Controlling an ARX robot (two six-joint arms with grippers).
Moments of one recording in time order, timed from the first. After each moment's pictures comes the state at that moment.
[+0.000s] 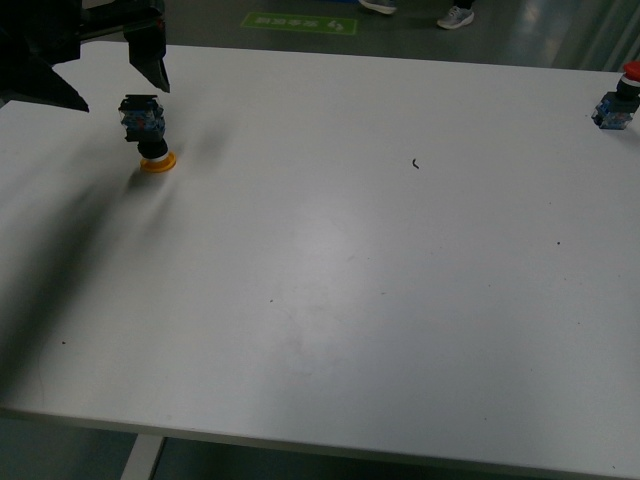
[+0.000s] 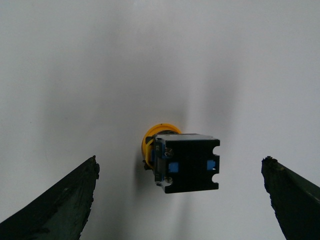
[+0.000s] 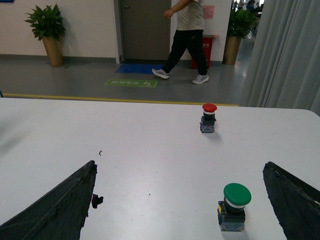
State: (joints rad) left arm -0.03 2.16 1.64 -0.44 0.10 -0.17; right arm 0.00 0.00 0.01 0.00 0.00 0.00
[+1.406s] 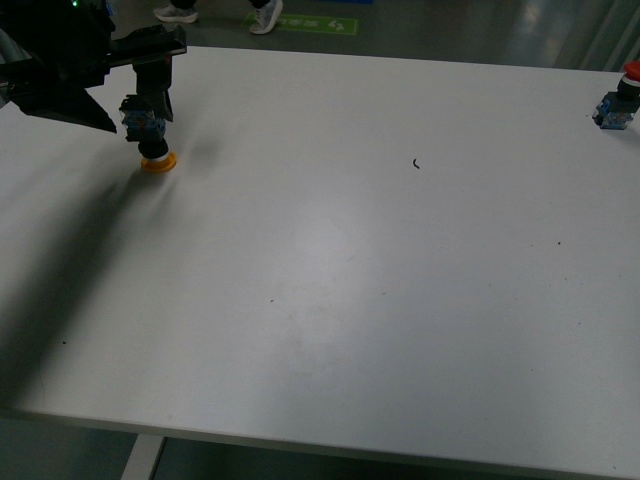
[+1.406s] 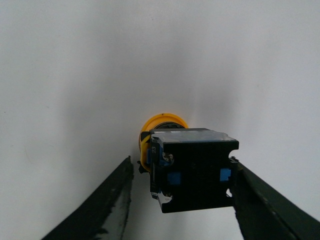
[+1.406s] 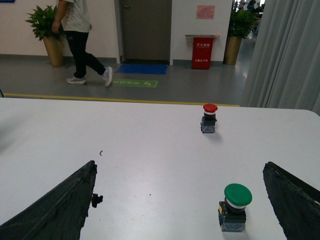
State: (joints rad) left arm -0.05 2.24 1.70 -0.51 0.08 -0.17; right arm 0.00 0.00 0.01 0.00 0.00 0.00
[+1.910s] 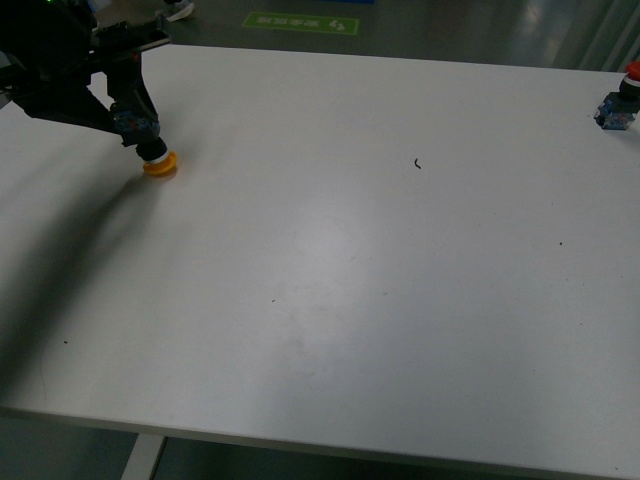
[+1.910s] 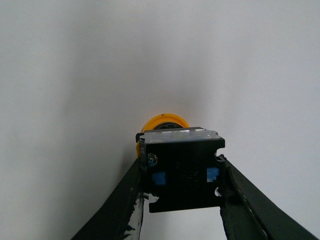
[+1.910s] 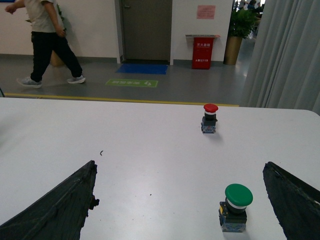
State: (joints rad) left arm -0.03 2.17 1.61 -0.46 0.18 -0.20; right arm 0.00 0.00 0.01 0.00 0.00 0.00
